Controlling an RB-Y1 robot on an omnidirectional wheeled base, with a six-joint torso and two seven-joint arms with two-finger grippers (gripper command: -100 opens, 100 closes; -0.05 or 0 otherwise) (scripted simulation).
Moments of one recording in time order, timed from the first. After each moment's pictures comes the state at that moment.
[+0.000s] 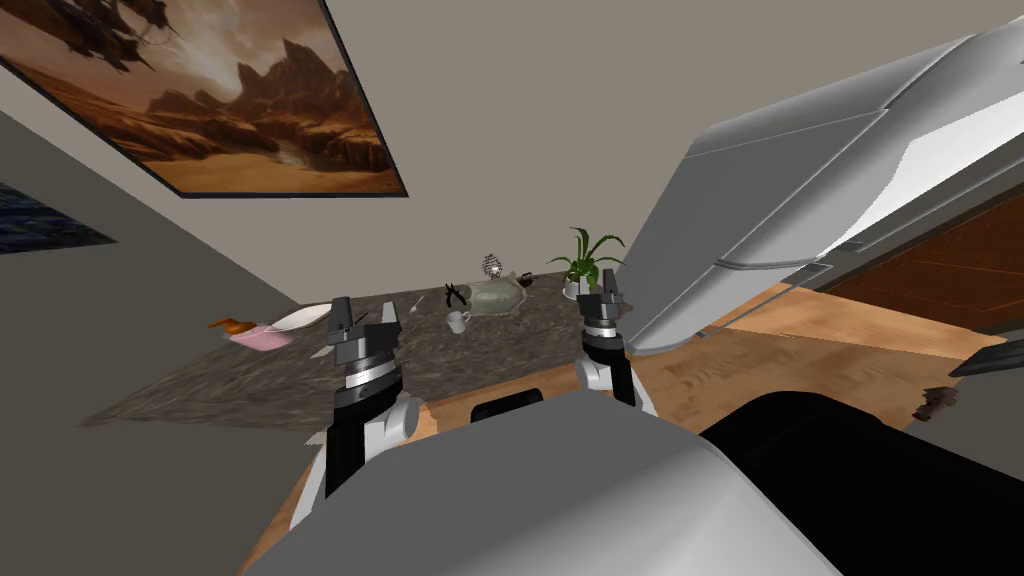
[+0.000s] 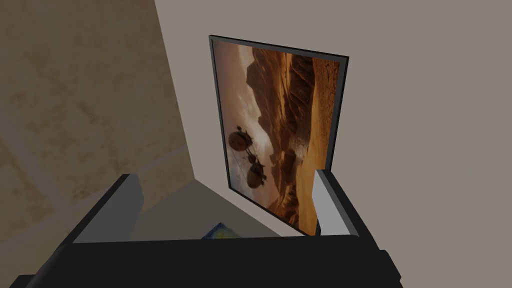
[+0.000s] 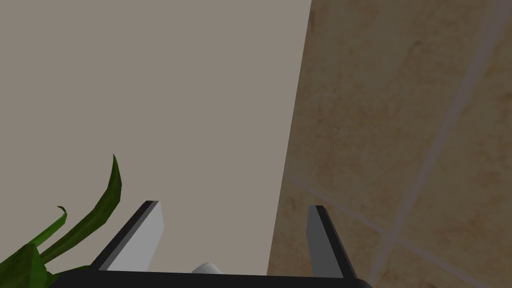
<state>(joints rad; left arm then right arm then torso) 0.46 0.00 0.02 -2.28 -0.03 -0.48 0.13 0.51 0.00 -0.06 -2.30 -0.01 -0.61 -0.14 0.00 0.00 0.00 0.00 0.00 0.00</state>
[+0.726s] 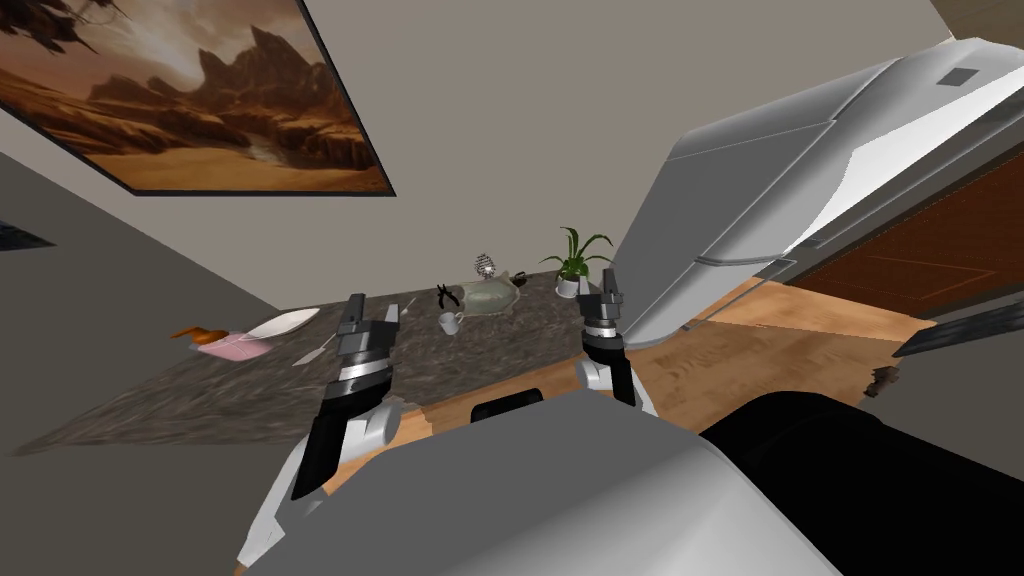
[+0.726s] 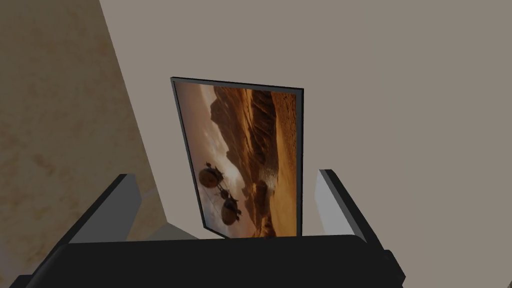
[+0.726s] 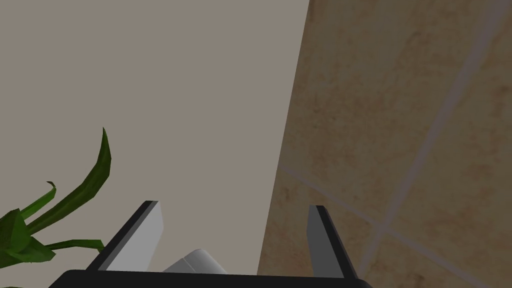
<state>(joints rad) 0.43 0.18 0.07 -2.26 0.03 -0.33 0.13 0.51 0.00 -0.06 -2.30 -0.01 -0.61 -0.14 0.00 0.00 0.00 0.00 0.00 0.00</state>
